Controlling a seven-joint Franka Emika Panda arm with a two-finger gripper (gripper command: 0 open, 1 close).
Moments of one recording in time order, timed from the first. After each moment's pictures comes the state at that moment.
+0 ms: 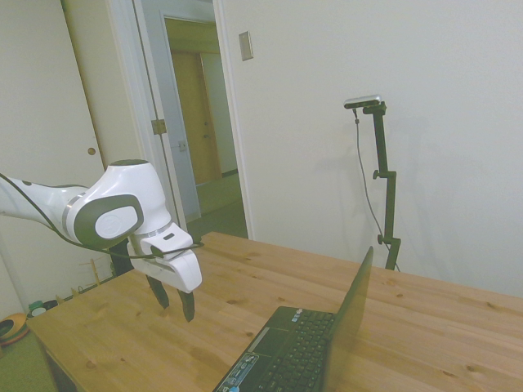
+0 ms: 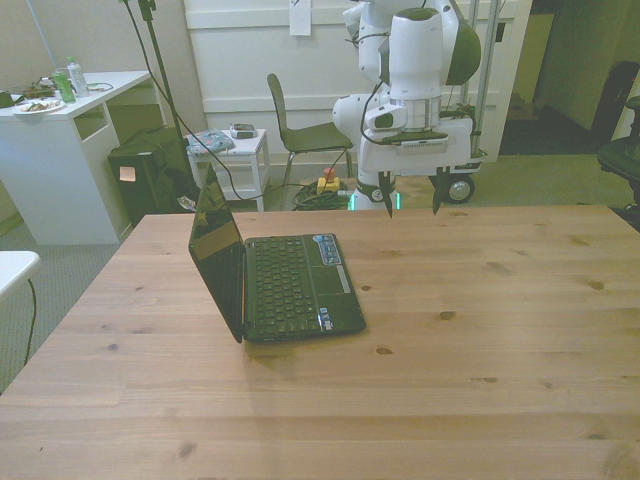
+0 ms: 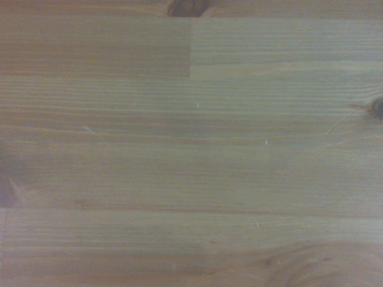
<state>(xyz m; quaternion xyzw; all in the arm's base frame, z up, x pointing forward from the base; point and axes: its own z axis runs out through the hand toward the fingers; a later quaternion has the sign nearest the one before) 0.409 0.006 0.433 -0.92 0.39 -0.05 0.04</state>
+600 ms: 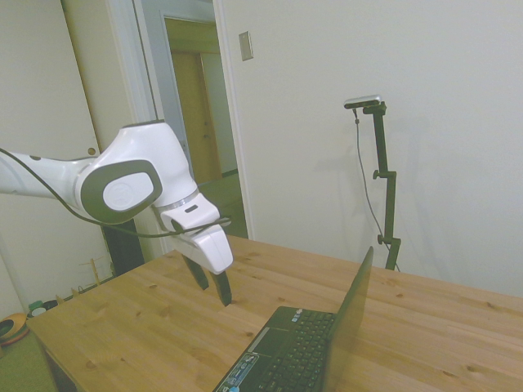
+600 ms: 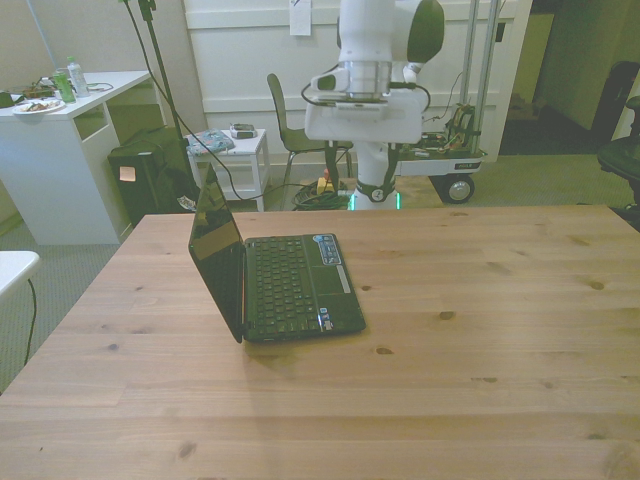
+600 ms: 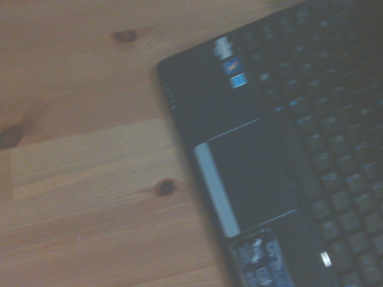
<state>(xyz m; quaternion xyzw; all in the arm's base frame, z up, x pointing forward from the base) 0.409 -0.115 0.517 -0.86 0.50 -0.12 0.03</state>
